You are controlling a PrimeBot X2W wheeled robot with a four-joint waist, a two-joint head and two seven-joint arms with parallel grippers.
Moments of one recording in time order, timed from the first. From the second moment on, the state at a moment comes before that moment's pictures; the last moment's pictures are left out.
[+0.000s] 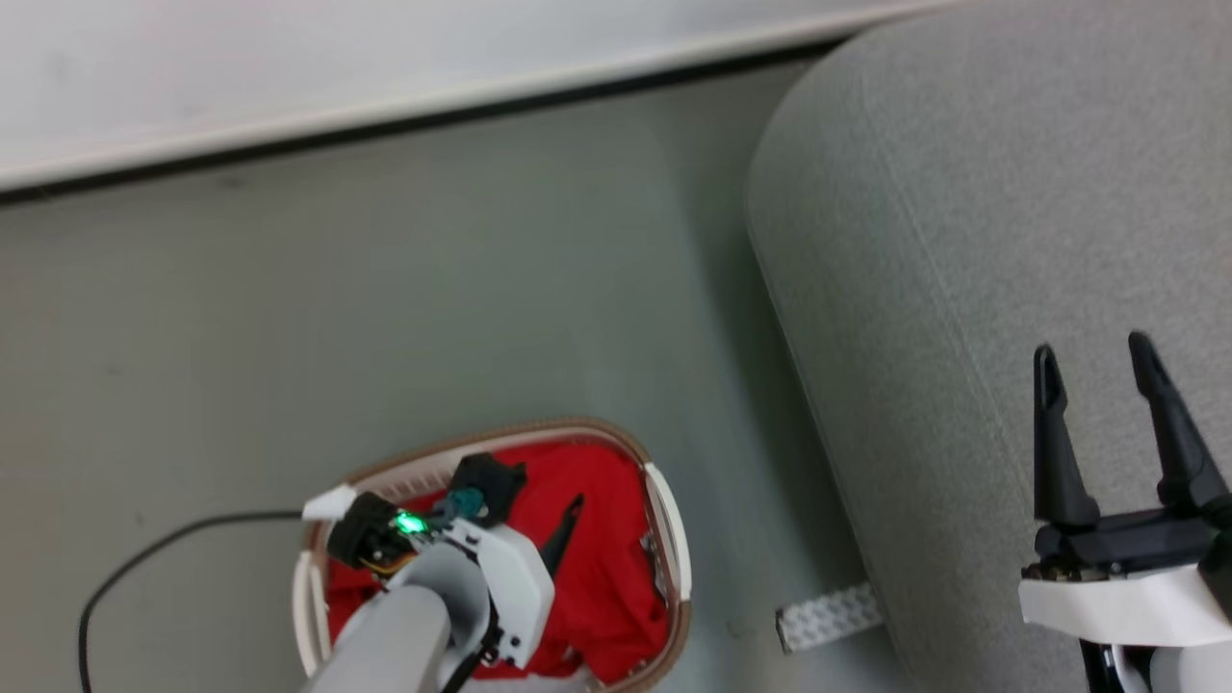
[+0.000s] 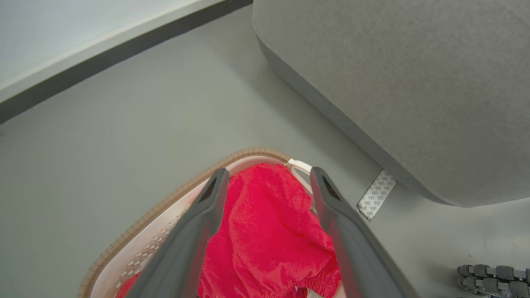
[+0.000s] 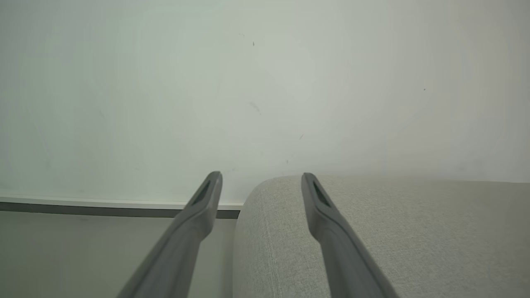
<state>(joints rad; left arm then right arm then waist) -0.50 0.10 -0.45 0.68 -0.09 -0.13 -0.06 -0.17 -0.05 -0.02 -0.02 0.11 0.13 -0.26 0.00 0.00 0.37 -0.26</state>
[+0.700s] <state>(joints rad) -0.84 0.14 -0.48 1.07 -0.05 -0.07 0.08 -0.32 -0.05 -0.01 -0.23 0.16 0.13 -0.26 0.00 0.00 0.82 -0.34</state>
